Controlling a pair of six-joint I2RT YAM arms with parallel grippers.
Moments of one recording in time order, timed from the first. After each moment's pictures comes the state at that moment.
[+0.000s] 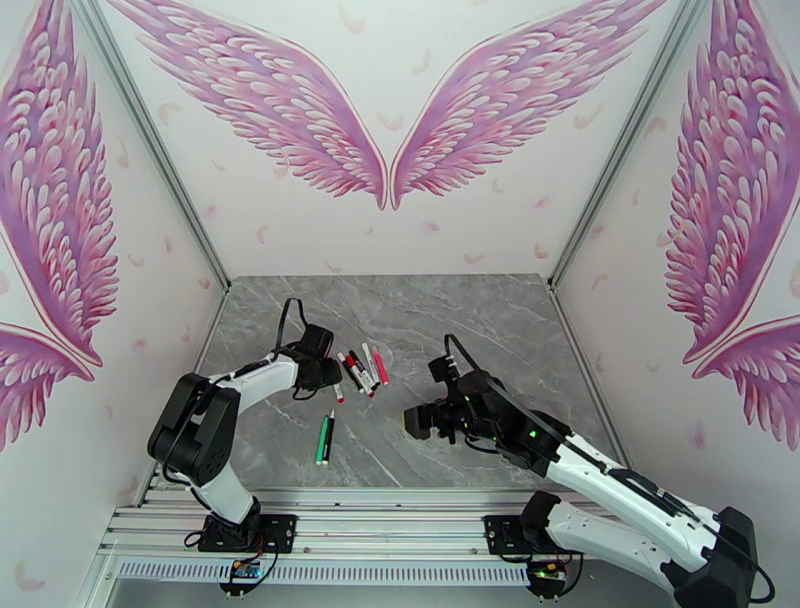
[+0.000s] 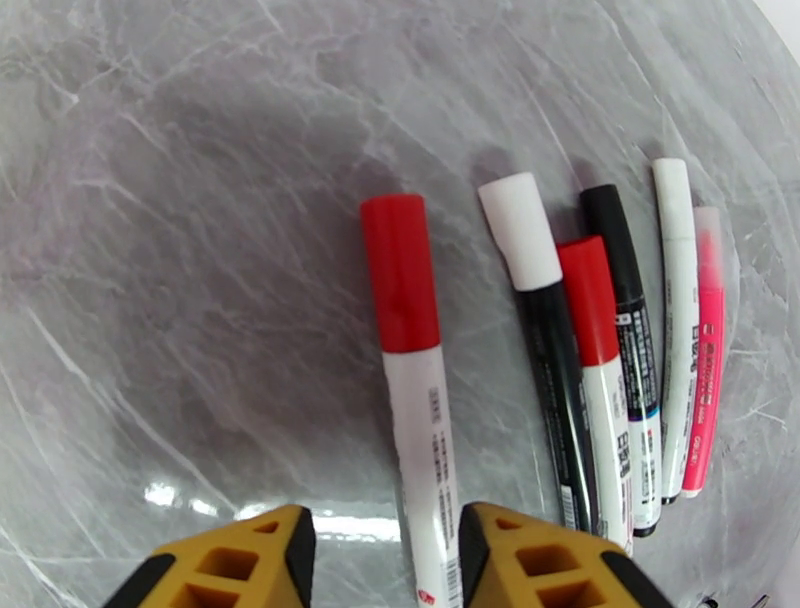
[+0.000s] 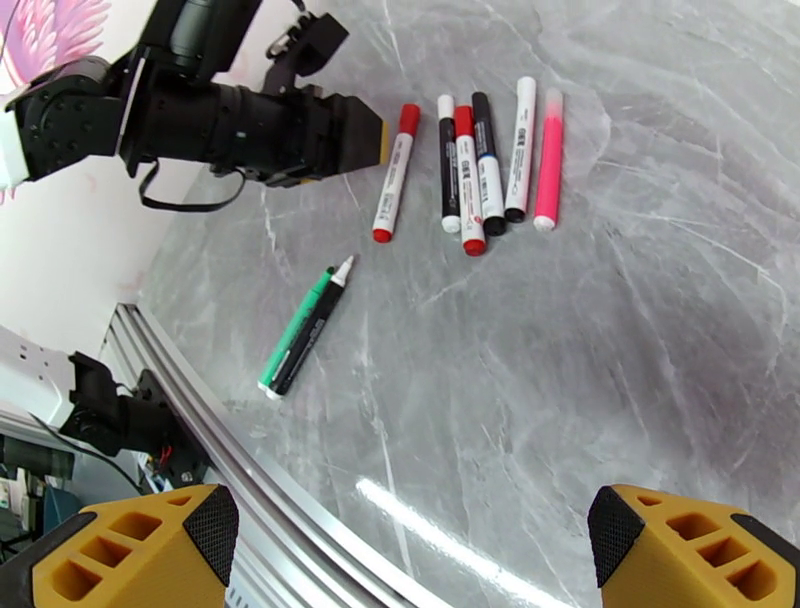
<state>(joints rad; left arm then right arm) -0.39 1.72 1.00 -0.41 -0.02 -0.66 0.78 0.94 0.74 -0.45 -0.14 0.50</state>
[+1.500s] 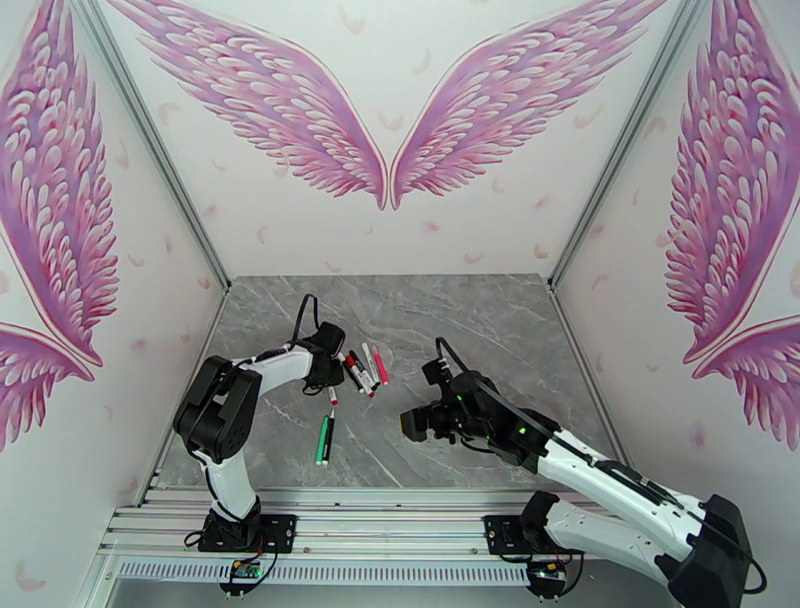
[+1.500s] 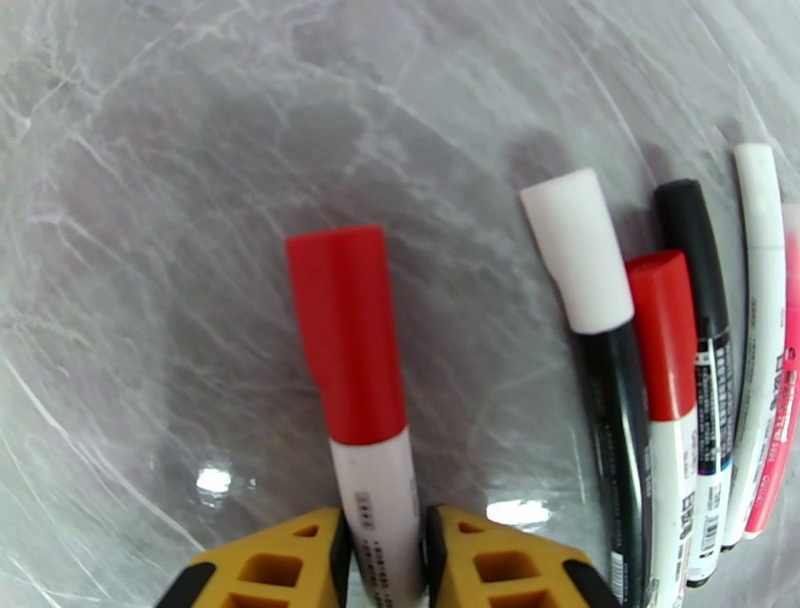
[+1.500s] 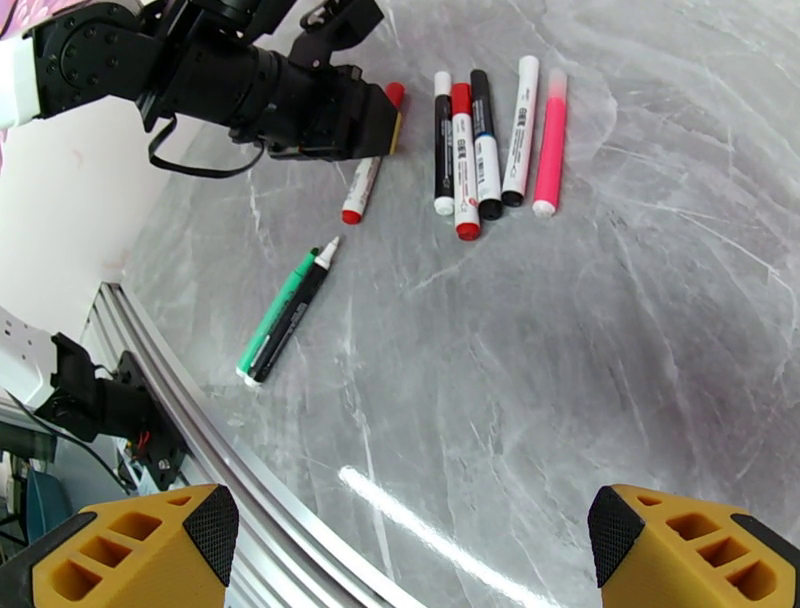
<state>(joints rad) -0.41 1.86 1.13 -0.53 -0.12 -0.60 0.78 1.00 0.71 -0.40 -0.15 0.46</state>
